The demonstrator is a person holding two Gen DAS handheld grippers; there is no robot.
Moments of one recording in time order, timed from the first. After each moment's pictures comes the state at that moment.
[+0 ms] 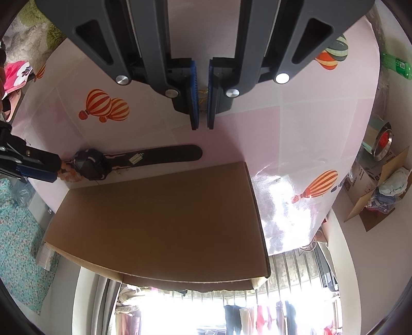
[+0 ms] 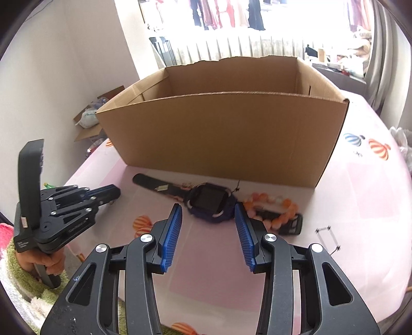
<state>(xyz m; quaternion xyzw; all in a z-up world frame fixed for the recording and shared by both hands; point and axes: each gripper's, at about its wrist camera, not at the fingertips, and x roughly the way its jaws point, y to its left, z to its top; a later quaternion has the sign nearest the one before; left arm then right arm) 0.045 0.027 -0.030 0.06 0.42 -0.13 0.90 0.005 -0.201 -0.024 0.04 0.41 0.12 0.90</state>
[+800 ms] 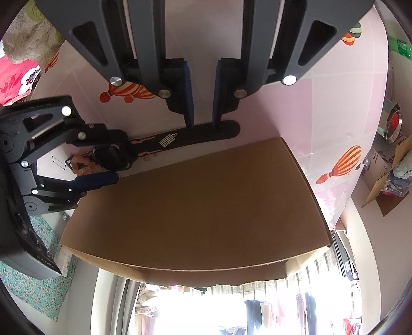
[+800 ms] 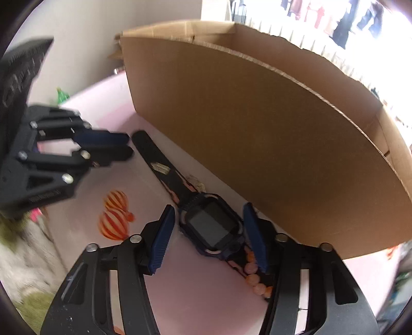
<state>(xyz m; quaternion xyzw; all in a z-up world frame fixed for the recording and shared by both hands) 0.048 0.001 -0.027 0.08 0.41 -0.18 0.89 0.066 -0.153 -0.046 -0.20 0.46 0.24 0.83</state>
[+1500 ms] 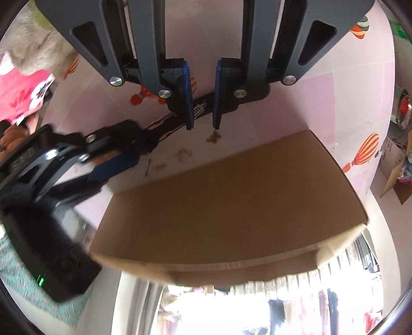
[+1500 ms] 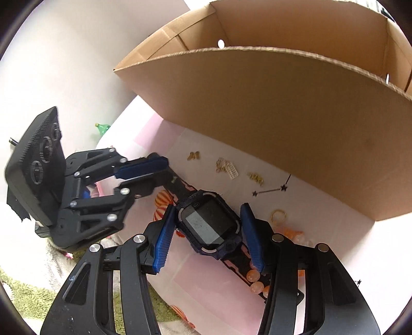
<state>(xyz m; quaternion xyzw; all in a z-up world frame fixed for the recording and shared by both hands) 0.053 -0.015 -0.023 0.10 0.42 -0.24 0.87 0.091 -0.185 -0.043 0.02 0.57 0.33 0.75</state>
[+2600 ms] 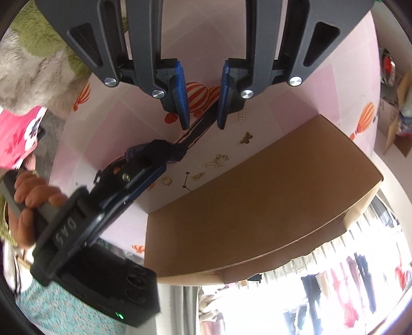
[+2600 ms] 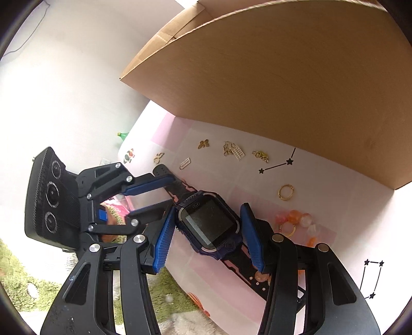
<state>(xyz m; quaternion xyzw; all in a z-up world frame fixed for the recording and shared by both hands) 0.021 -0.042 -0.023 0.20 0.37 -0.28 0.86 0.083 -0.219 -0.054 0.12 0.59 0.37 0.71</state>
